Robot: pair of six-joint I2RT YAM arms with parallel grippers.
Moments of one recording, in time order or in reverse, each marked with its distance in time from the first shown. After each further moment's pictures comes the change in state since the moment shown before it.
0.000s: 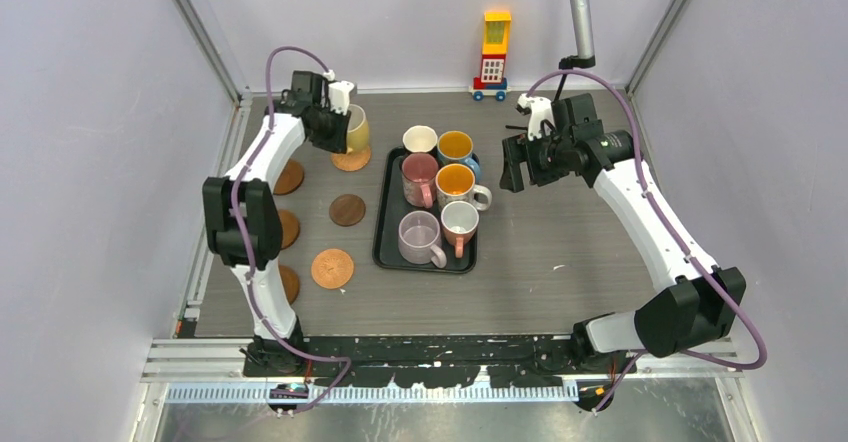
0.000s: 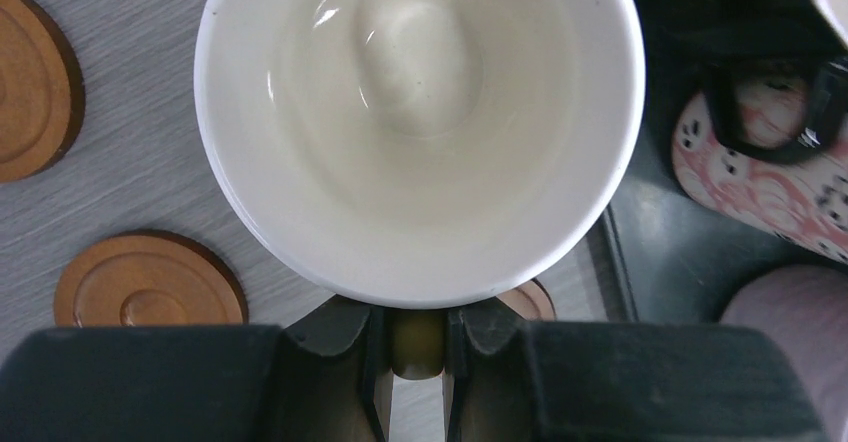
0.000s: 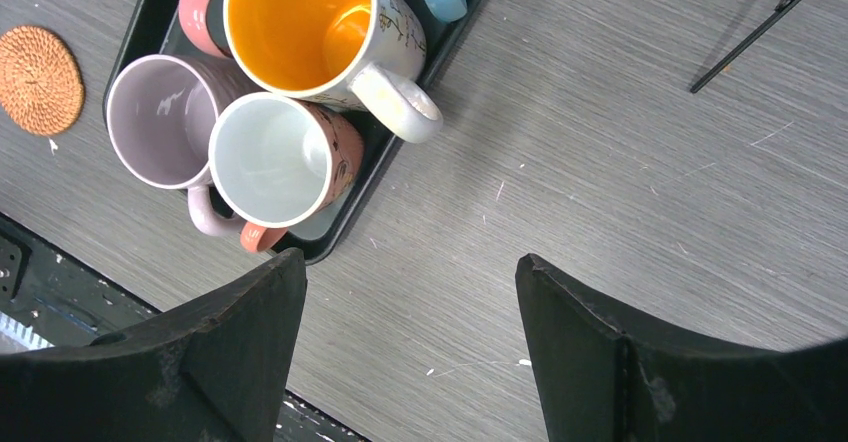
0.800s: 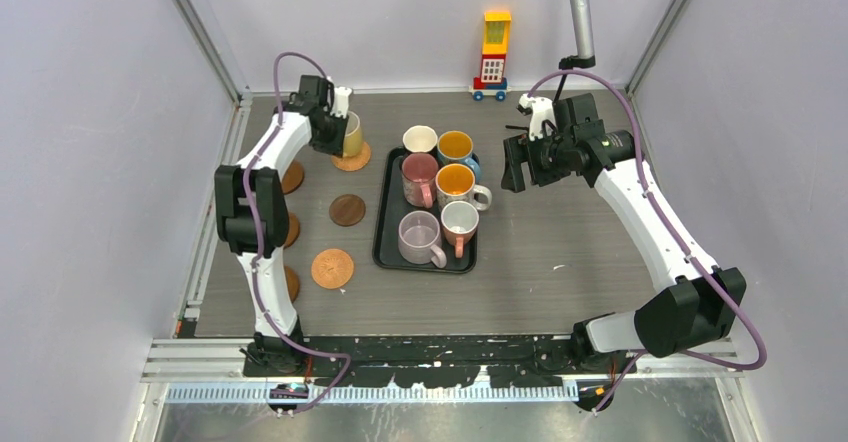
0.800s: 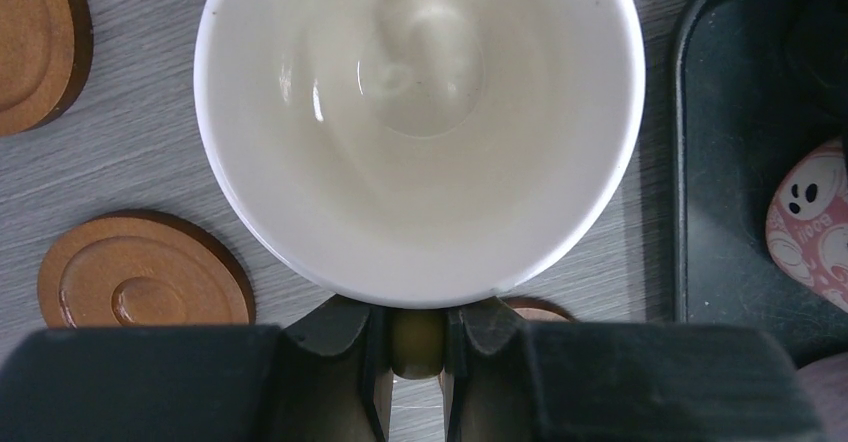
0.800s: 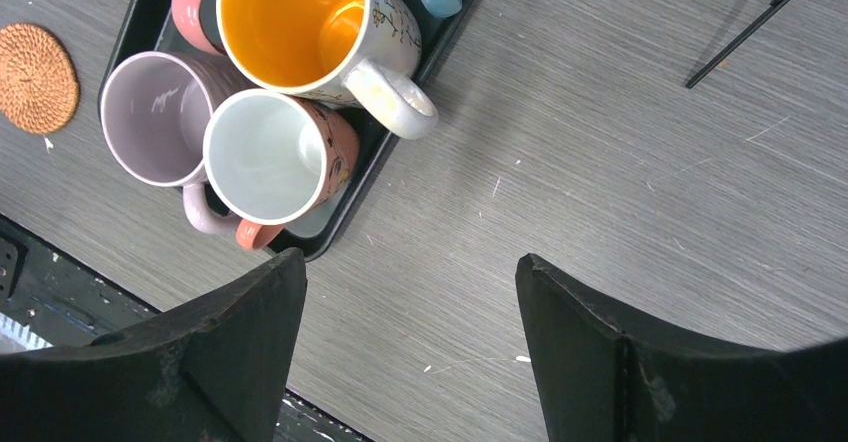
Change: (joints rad) left arm 0.002 0.139 0.068 0.008 -0.135 -0.091; right arm -0.019 0.000 0.000 -0.008 0.000 -0.005
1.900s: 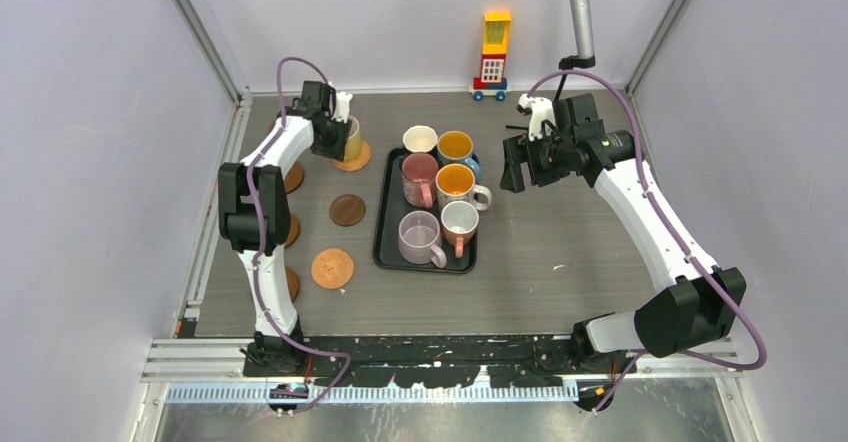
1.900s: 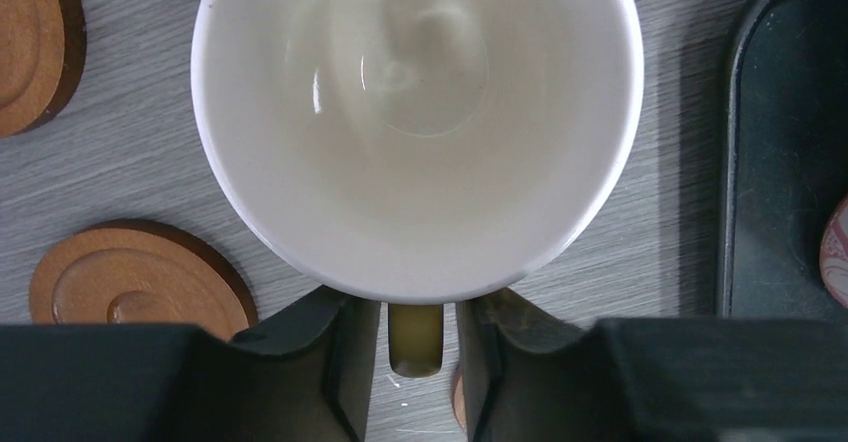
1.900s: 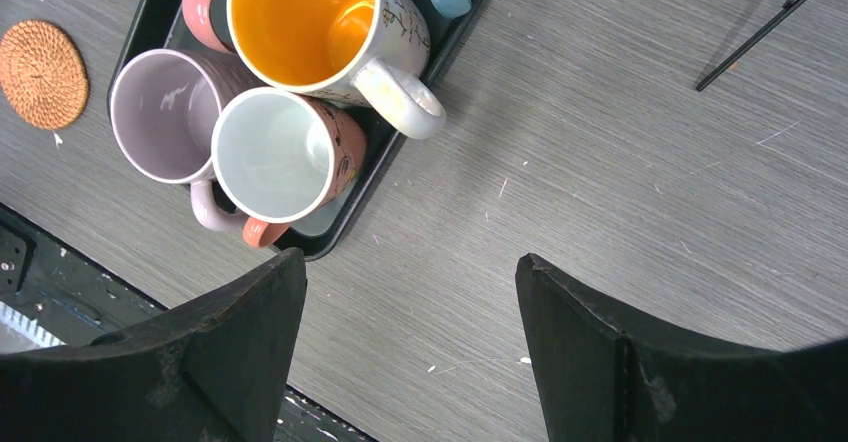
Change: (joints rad) left arm 0.000 0.030 -0.041 0.060 -0.033 0.012; right arm 0.000 0.000 0.000 0.000 -0.015 -0.003
